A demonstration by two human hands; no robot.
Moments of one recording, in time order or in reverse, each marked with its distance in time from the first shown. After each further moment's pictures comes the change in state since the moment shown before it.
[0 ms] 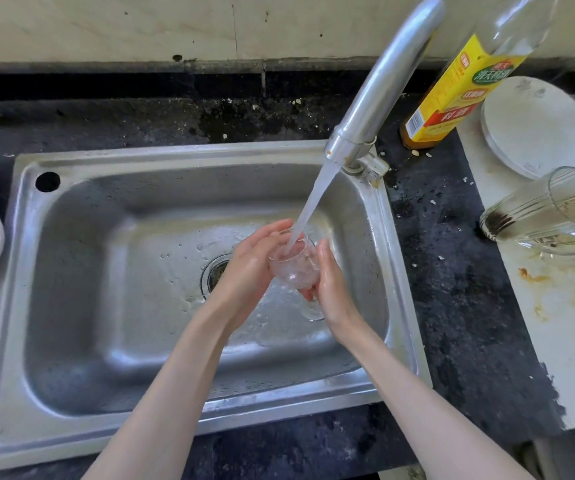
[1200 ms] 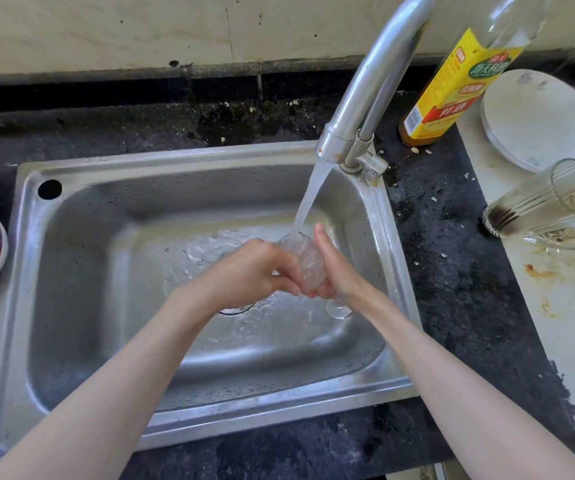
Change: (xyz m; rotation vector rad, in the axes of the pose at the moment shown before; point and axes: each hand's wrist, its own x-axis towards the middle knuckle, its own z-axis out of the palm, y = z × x) left_hand 0.005 0.022 -0.013 1.183 -0.484 0.283; right_hand 0.019 -0.023 -0.020 -0.076 -0.276 0.119
